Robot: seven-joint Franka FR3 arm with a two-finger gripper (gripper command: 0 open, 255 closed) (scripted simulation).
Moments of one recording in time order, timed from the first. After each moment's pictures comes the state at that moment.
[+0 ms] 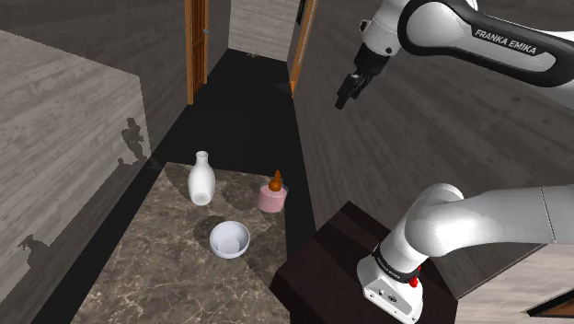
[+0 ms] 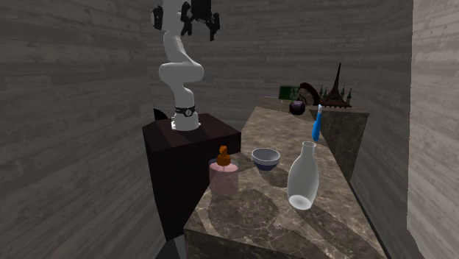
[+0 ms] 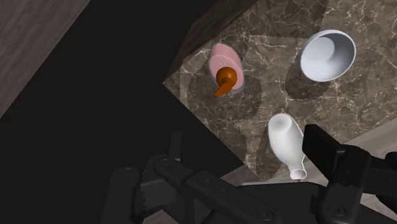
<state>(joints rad) -0.01 -0.76 0.04 -2.28 -0.11 1.71 -0.06</state>
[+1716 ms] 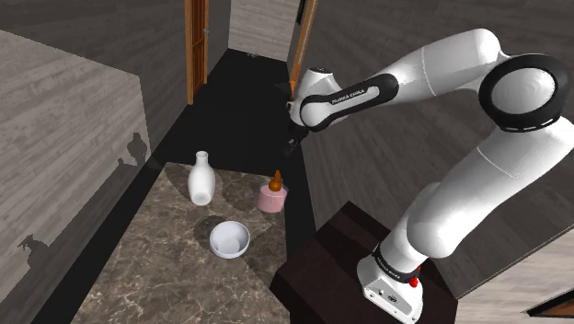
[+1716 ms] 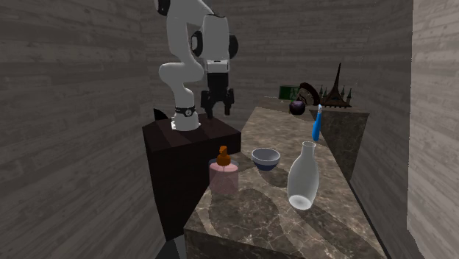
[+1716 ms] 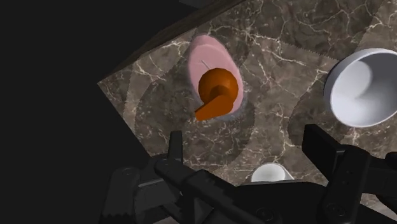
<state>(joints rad) 0.06 -0.11 -0.08 -2.43 -0.04 2.39 -0.32</state>
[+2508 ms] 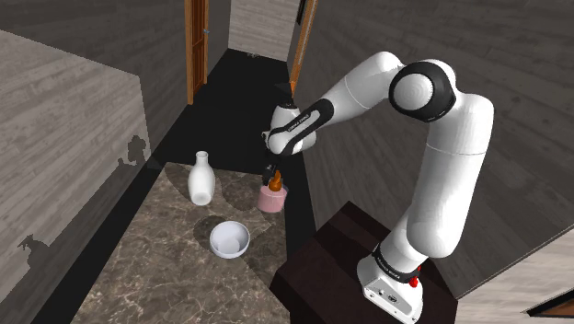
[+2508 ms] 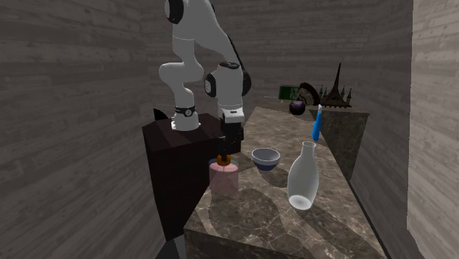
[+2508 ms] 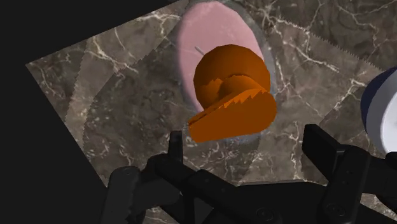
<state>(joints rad) 0.05 0.36 -0.04 -2.25 0.08 2.60 -0.50</state>
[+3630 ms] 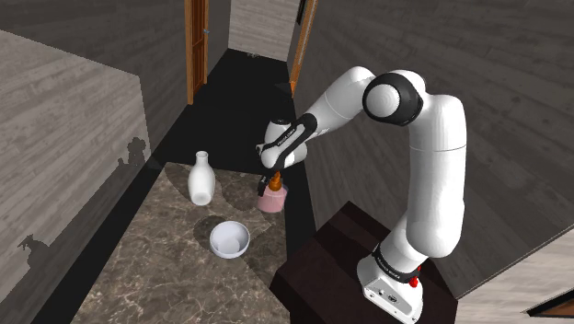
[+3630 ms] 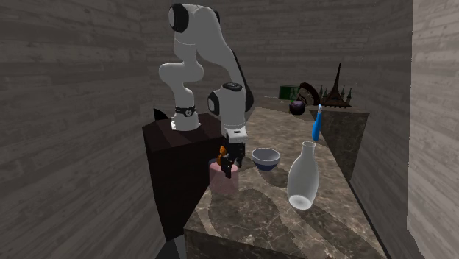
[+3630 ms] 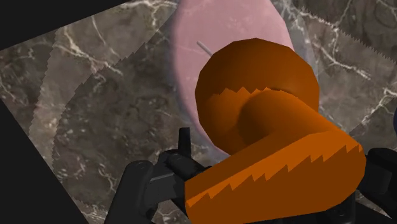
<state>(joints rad) 0.04 0.54 -0.01 -2.18 0.10 2.70 -0.53</state>
